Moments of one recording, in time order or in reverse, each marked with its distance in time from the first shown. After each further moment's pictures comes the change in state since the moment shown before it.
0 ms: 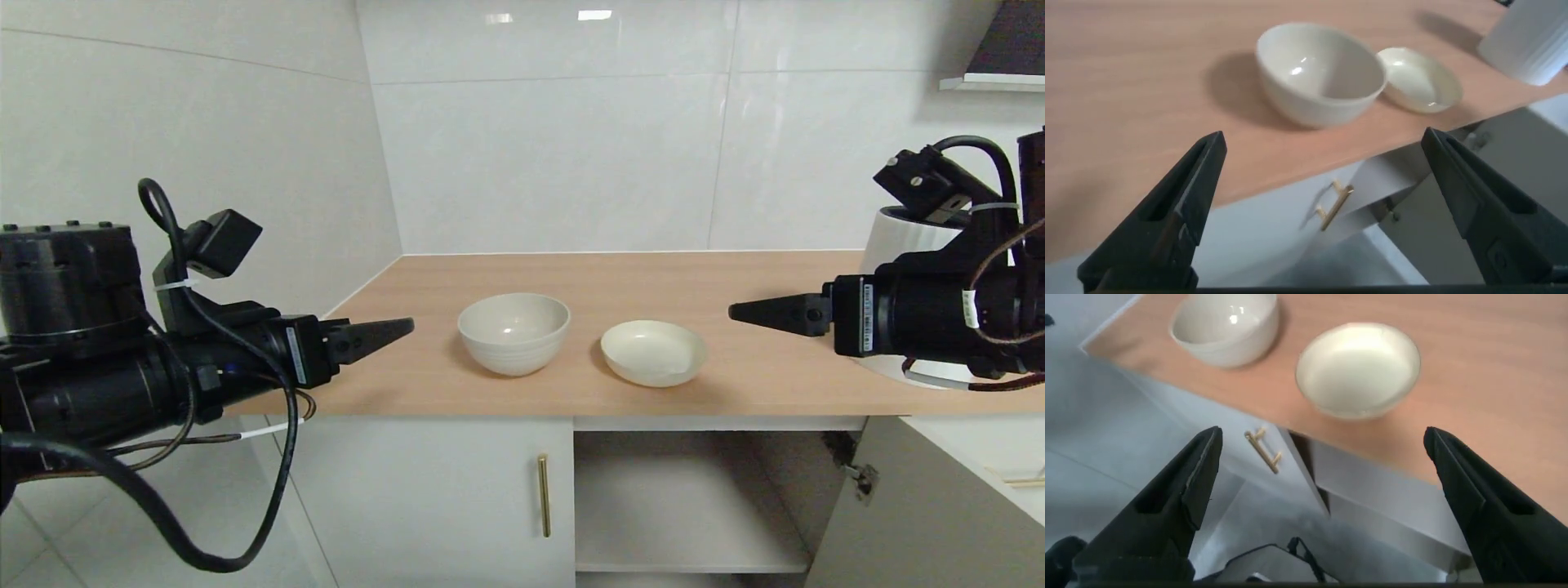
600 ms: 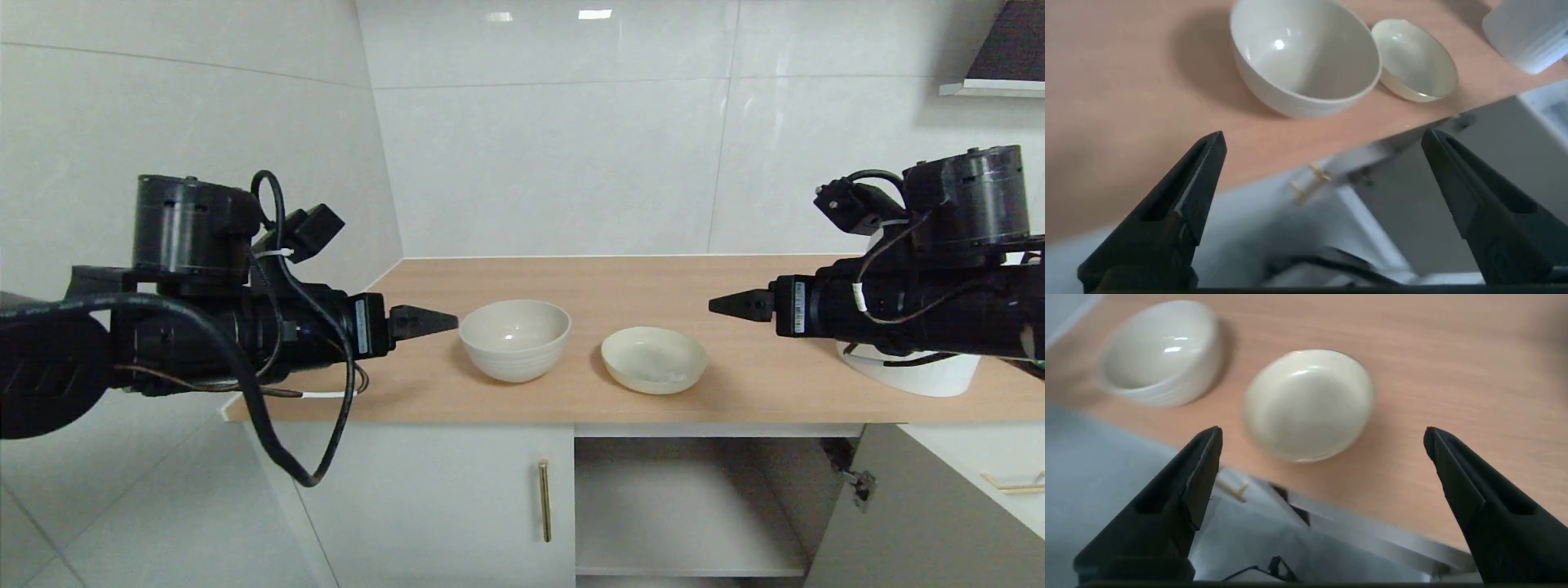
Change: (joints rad) left arm -0.091 0.145 -0.303 0.369 0.045 -0.104; right arm -0.090 0.196 -0.050 -0.104 -0.043 -0.004
